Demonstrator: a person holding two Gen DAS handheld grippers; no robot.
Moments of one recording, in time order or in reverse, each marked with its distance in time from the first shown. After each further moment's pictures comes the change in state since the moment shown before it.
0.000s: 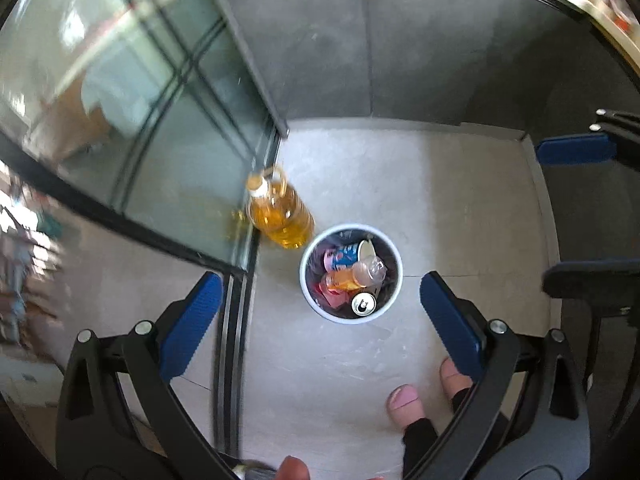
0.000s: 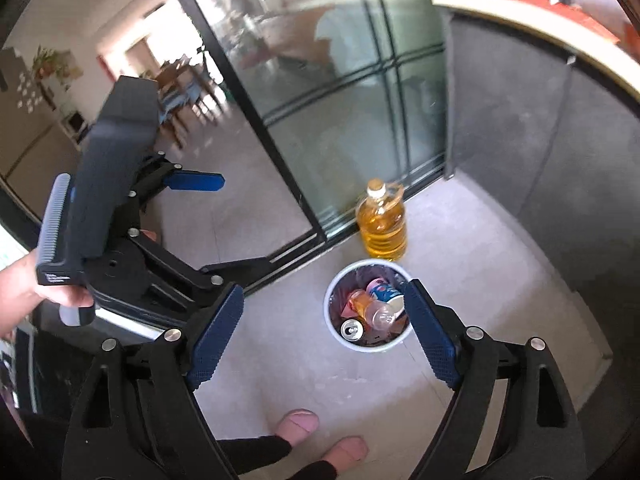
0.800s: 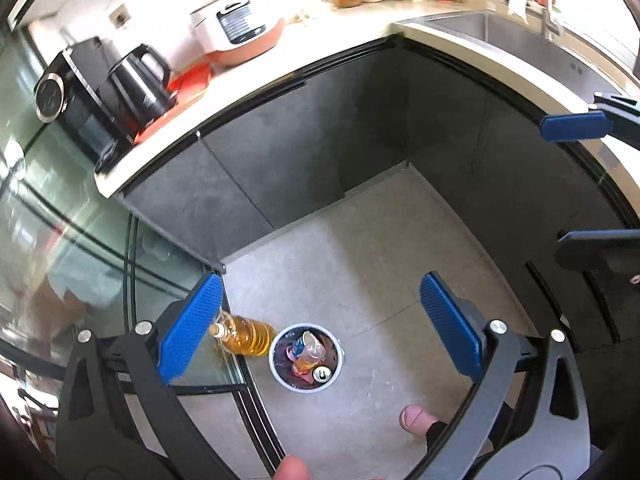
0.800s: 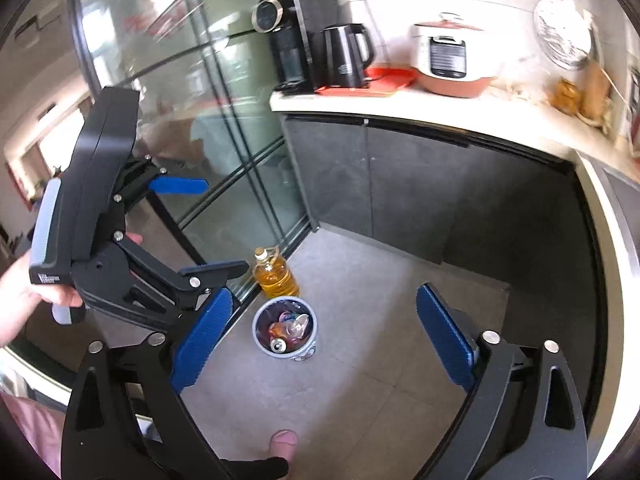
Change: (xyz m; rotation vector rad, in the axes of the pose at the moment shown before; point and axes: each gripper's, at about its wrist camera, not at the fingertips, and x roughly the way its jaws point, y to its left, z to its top) left arm -0.202 -0.173 0.047 0.480 -0.286 -0.146; right arm -0.293 0.013 -0.102 0.308 -0.287 -0.396
